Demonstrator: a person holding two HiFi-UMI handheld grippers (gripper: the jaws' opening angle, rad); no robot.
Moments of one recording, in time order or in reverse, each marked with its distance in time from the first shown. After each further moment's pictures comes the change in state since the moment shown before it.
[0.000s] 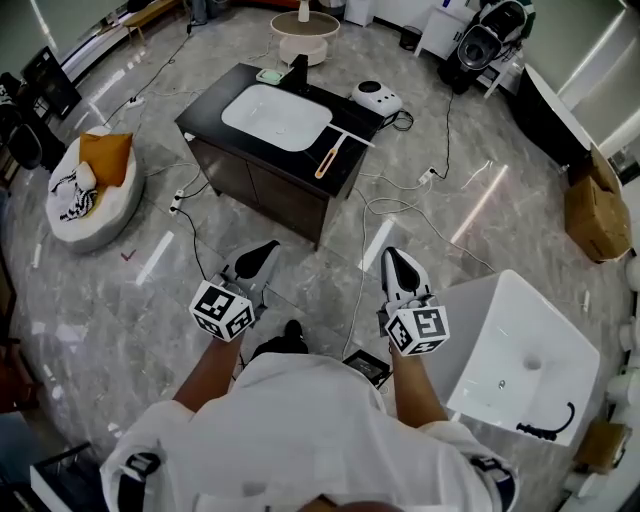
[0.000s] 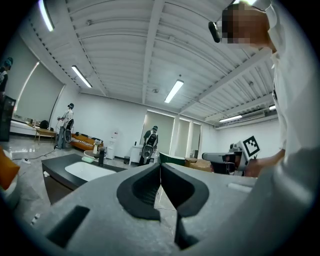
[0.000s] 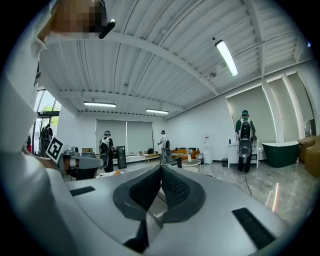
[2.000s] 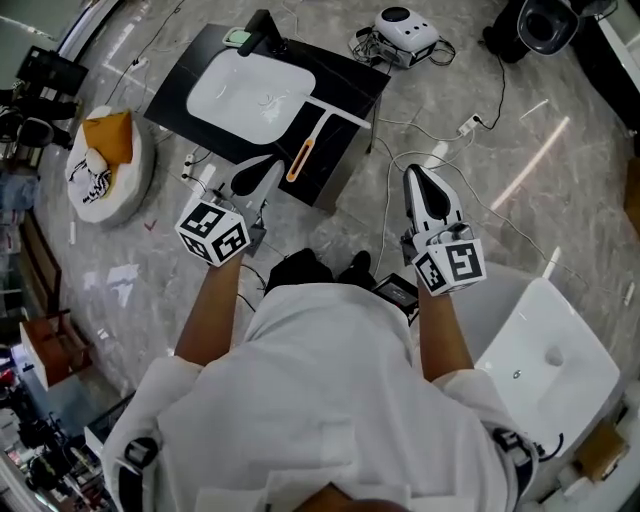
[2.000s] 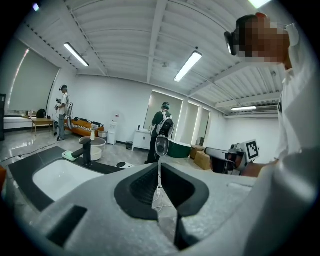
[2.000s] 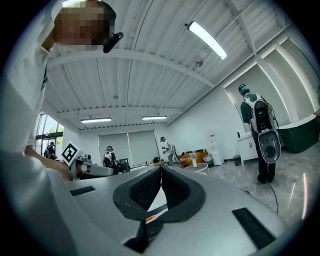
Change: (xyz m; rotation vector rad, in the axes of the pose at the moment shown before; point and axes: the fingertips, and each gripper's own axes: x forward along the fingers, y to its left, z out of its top) left arm 0.368 0.124 0.001 -0.051 0.211 0.030; right arm 0.236 -0.303 0.014 0.140 -0.086 0.143
